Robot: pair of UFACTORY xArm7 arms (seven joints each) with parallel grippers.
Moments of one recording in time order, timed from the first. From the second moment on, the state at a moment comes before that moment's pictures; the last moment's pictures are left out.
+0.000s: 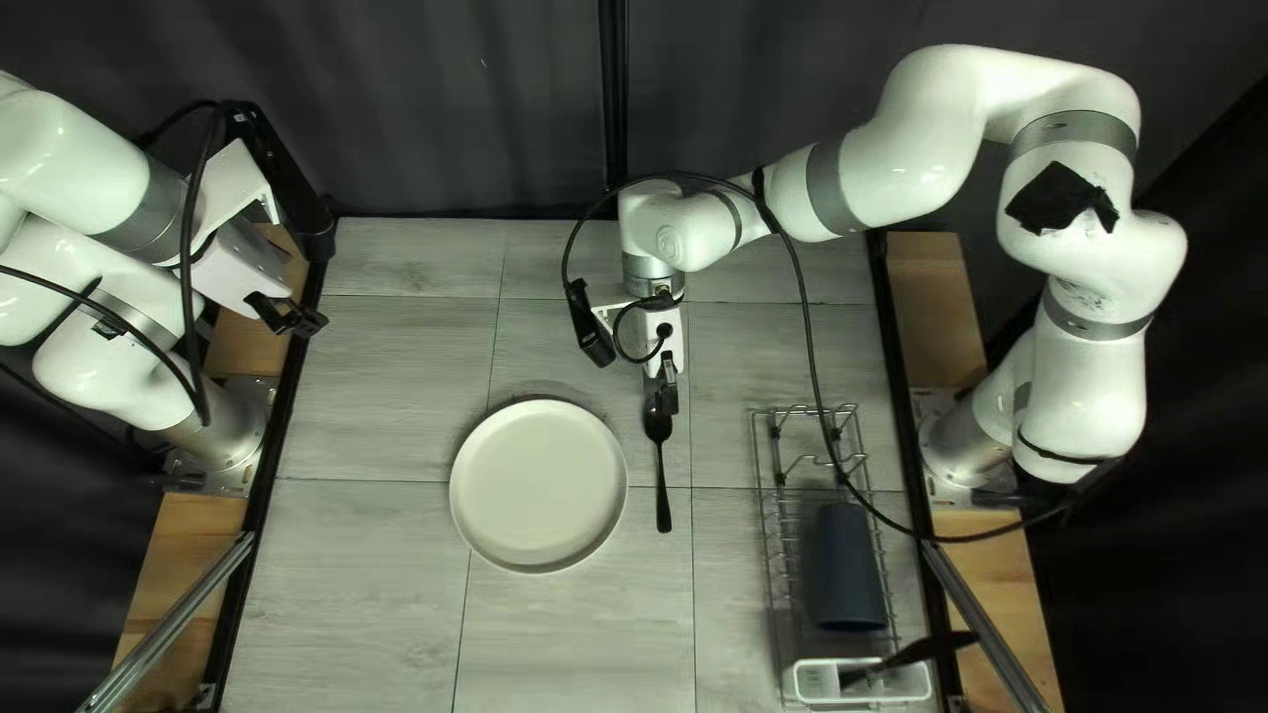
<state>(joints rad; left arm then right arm) -0.39 -1.03 0.23 0.68 0.40 1.57 -0.91 -0.25 0.35 -0.12 1.04 0.57 1.04 -0.96</state>
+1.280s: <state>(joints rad) -0.39 -1.03 0.23 0.68 0.40 1.57 -0.91 0.03 -0.40 0.24 0.92 0.24 1.55 0.45</state>
